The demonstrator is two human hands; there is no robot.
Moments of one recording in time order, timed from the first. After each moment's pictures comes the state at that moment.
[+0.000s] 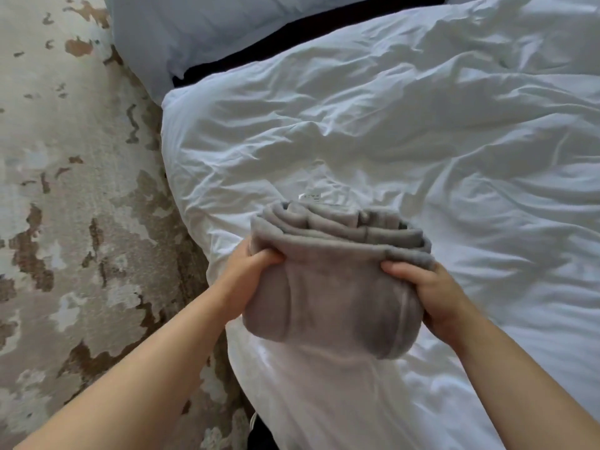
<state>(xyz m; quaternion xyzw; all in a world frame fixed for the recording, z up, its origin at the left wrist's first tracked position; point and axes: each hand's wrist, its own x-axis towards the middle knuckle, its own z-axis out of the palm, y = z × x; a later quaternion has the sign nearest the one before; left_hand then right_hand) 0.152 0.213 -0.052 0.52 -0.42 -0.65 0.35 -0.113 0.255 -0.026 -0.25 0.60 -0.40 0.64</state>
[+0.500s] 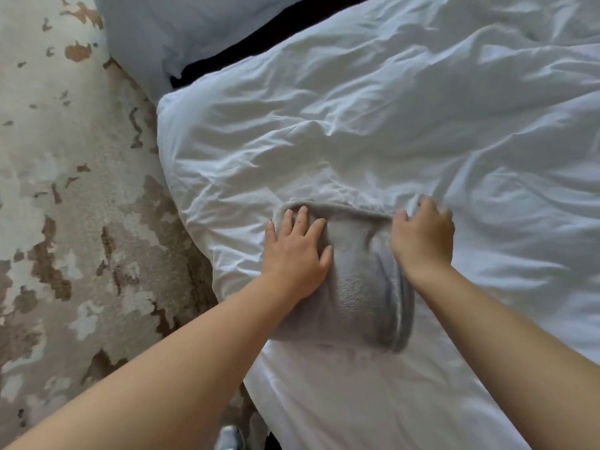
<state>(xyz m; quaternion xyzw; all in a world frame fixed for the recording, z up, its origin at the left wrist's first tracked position) 0.083 0.154 -0.084 0.61 -0.76 -0.21 -0.06 -0.091 0.151 -0.066 -0.39 0.88 -0.17 0.23</state>
